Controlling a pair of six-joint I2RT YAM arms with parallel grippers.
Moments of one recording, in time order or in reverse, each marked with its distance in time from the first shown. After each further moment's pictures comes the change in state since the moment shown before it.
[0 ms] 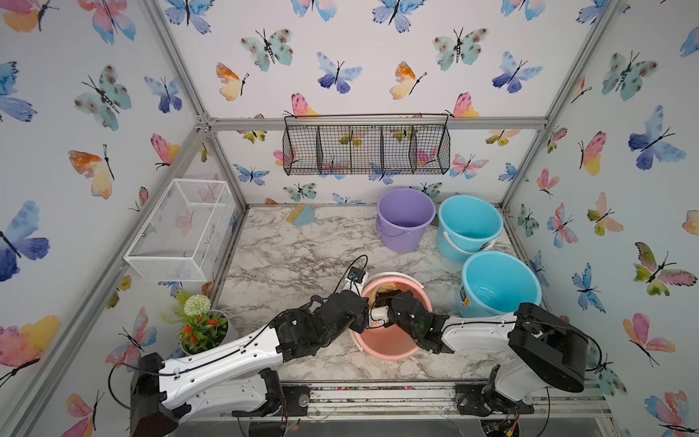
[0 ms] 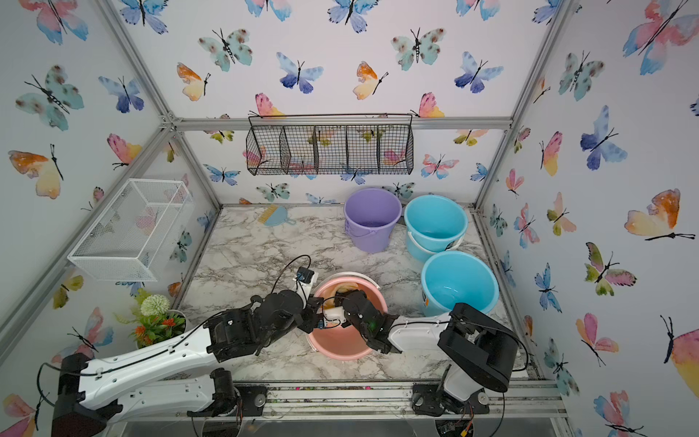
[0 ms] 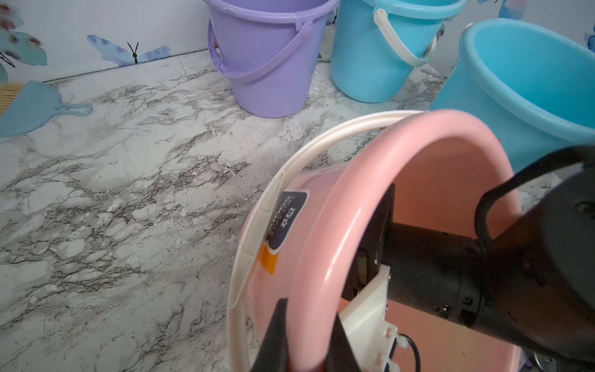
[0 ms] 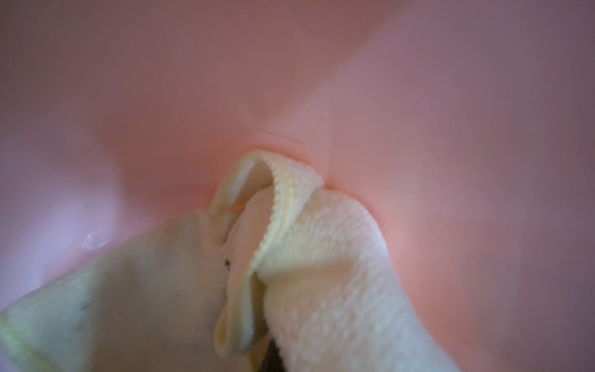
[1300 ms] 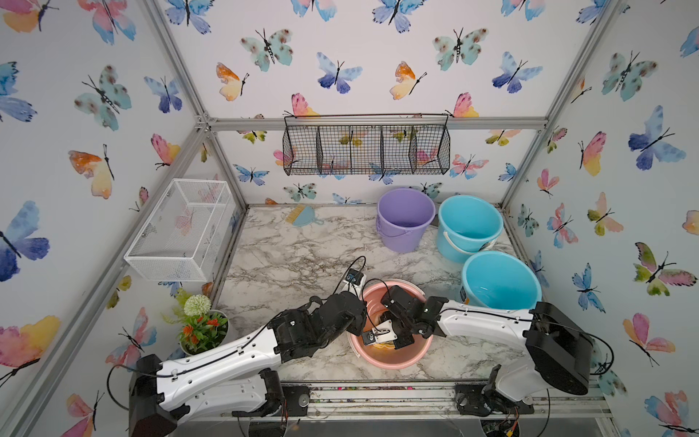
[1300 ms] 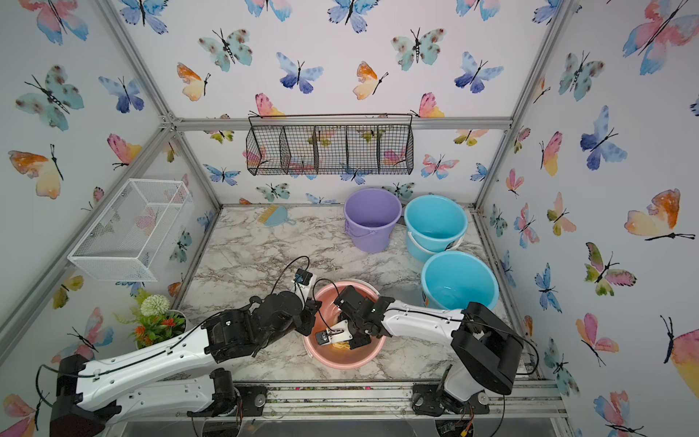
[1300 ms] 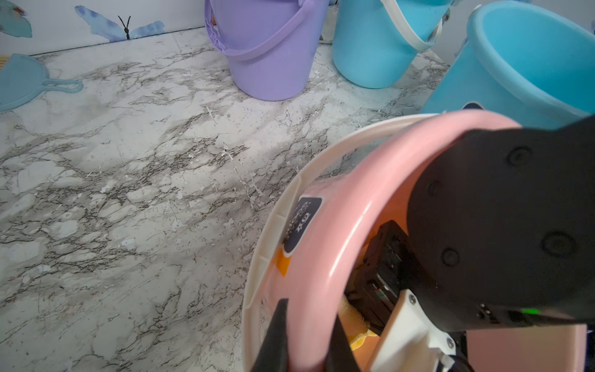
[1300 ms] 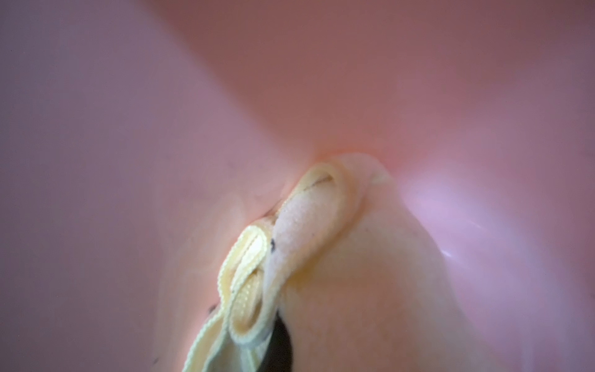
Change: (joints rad) left arm -0.001 -0.014 0.000 -0.046 0.023 -0.031; right arm -0.016 -0.042 0.183 -0.789 -0.557 0.272
